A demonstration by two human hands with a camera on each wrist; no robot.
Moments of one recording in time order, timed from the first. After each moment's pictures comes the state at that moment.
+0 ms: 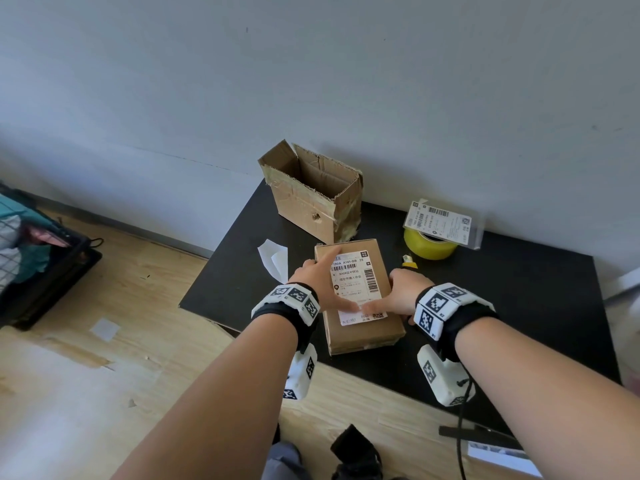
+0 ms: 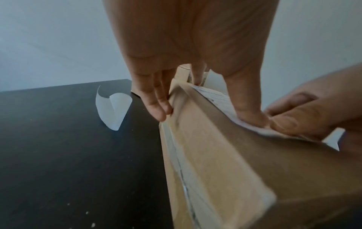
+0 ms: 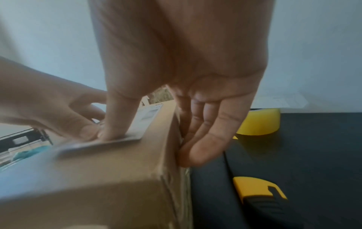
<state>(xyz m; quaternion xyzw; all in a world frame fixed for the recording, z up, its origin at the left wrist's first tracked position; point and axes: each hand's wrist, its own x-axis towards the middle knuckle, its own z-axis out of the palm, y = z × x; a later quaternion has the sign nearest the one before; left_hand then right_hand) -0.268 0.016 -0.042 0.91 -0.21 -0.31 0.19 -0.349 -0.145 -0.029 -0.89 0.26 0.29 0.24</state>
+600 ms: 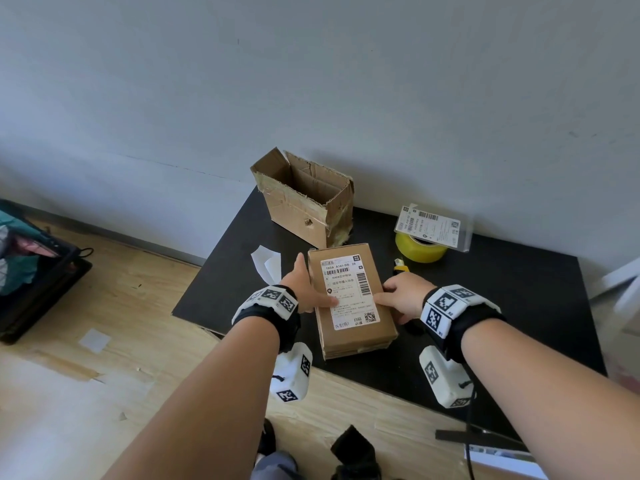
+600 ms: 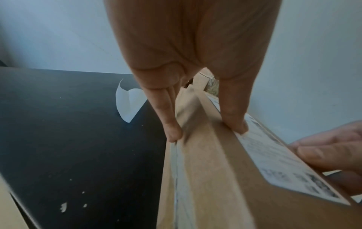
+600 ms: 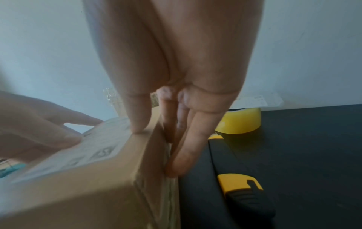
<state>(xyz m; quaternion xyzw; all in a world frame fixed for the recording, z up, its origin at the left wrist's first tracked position) -0.259 0.027 -0.042 0.87 -0.10 -0.37 0.32 -0.359 -0.156 -0.025 -0.86 0.26 0.27 0.35</state>
